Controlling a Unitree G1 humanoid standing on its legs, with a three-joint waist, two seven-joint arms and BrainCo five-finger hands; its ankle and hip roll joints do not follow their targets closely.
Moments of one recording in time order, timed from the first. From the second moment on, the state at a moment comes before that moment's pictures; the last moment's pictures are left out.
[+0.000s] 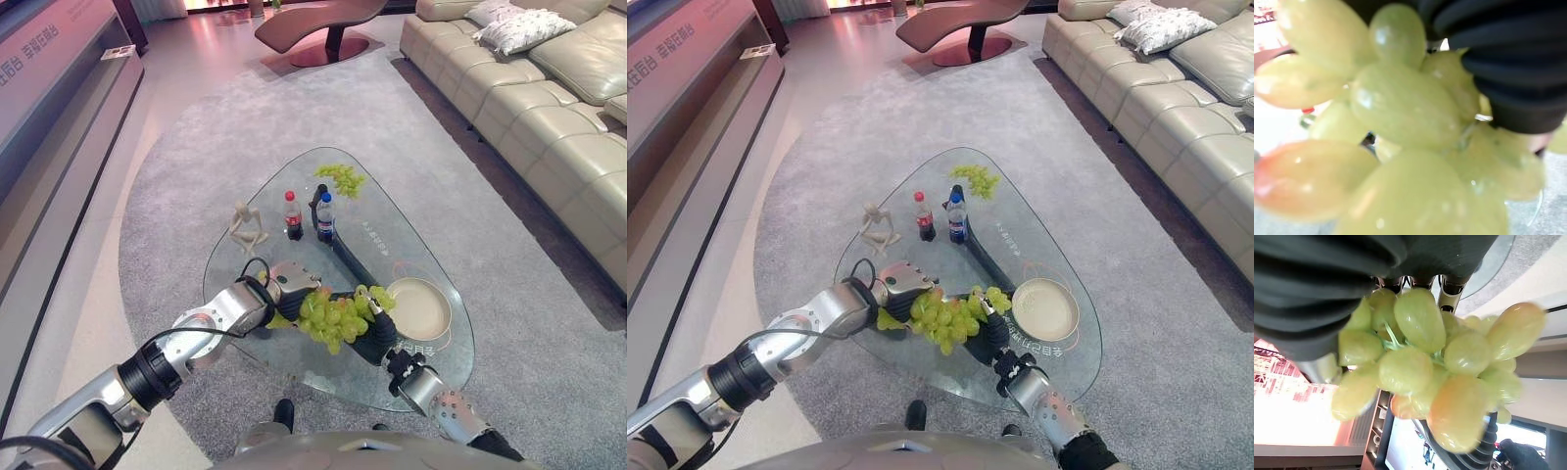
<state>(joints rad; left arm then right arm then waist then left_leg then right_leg) -0.33 0.67 -0.76 -0.14 0.97 -0.03 -0.44 0.08 -0.30 0.50 0.28 1.43 0.15 0.34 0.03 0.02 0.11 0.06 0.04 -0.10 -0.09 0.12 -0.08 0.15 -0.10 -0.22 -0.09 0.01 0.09</state>
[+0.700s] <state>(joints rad) -0.33 0.67 -0.76 -0.14 0.96 -0.03 -0.44 0.08 -0.31 0.51 0.28 1.43 0.15 0.34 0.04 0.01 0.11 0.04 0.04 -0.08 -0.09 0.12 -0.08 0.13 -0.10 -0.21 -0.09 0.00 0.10</state>
